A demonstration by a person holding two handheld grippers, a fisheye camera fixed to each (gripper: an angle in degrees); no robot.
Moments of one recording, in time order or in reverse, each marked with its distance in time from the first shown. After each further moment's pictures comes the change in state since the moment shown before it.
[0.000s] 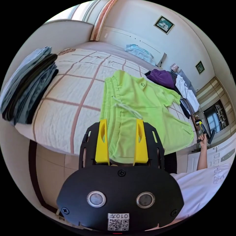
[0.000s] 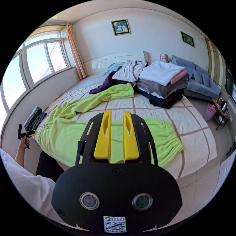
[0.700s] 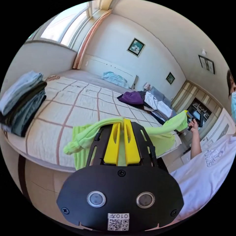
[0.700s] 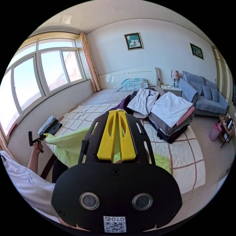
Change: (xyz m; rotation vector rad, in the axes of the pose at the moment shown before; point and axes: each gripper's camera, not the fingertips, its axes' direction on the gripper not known) left arm 0.008 -0.026 -0.081 0.343 0.178 0.258; right arm -0.041 -0.132 -0.104 0.142 -0.084 -0.122
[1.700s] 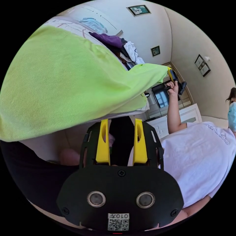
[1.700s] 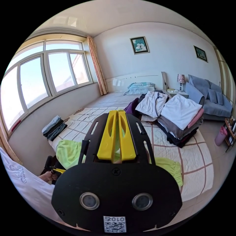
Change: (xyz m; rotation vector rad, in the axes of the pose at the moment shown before) left arm 0.031 0.203 0.114 -0.433 0.601 -0.221; right arm 0.005 0.028 0.004 0.097 -0.112 -0.030
